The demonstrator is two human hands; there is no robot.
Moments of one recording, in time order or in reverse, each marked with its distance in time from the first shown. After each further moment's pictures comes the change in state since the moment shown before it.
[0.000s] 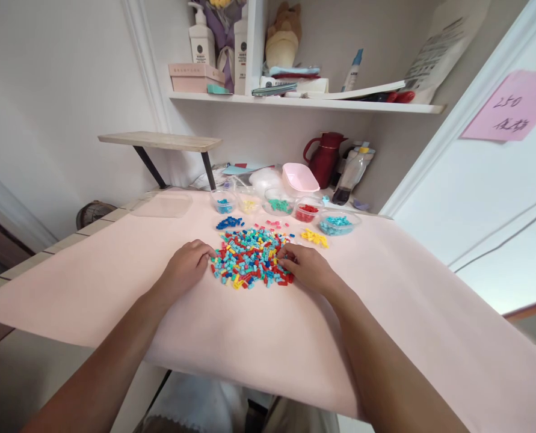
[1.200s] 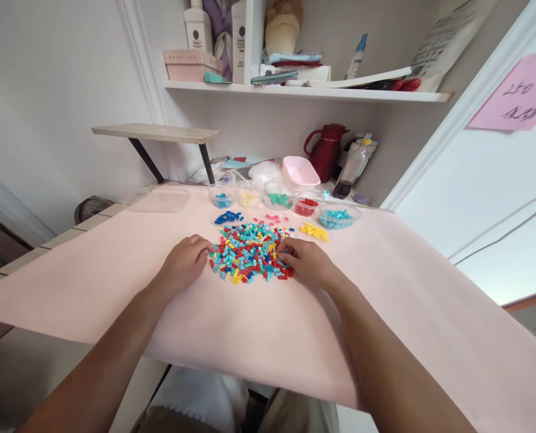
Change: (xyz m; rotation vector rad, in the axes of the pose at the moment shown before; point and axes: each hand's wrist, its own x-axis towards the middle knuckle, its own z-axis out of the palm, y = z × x) left_hand -0.002 0.005 -0.004 0.045 -0.015 0.004; right_hand -0.001 -0.003 -0.001 -0.008 -0.026 0.018
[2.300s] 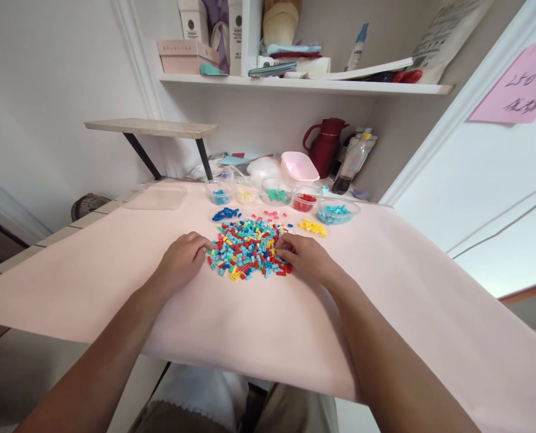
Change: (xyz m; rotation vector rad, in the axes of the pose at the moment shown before) left_hand -0.001 0.001 -0.002 0.035 -0.004 0.013; right_hand -0.002 -0.006 -0.003 -0.024 0.008 -0.009
